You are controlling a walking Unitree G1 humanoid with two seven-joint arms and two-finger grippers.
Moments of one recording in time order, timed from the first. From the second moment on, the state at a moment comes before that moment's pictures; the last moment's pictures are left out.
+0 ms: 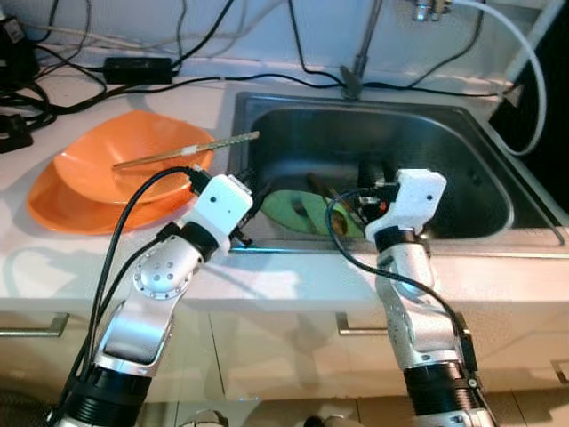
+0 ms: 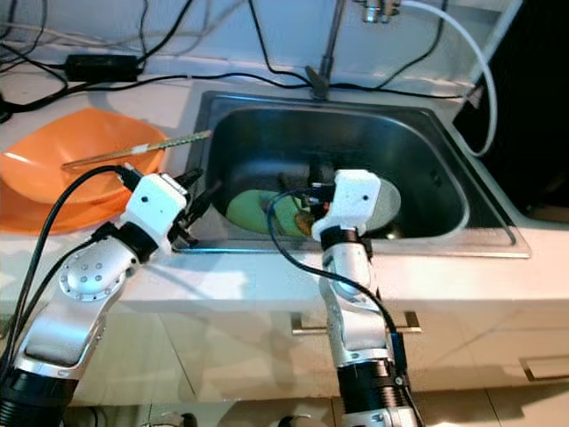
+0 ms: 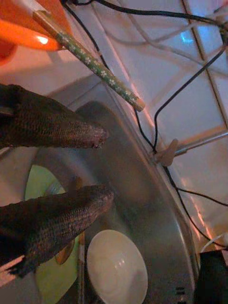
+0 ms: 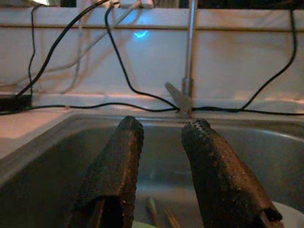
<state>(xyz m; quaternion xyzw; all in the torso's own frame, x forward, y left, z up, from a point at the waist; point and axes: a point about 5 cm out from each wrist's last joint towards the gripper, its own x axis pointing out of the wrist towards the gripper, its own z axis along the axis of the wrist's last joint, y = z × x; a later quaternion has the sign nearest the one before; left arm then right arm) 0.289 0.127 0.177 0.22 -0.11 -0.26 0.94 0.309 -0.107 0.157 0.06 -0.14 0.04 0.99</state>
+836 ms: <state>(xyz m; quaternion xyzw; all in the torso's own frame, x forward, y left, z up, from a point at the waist) 0.282 0.122 0.179 0.23 -0.11 -0.28 0.93 0.302 -0.106 0.147 0.06 -0.12 0.03 0.99</state>
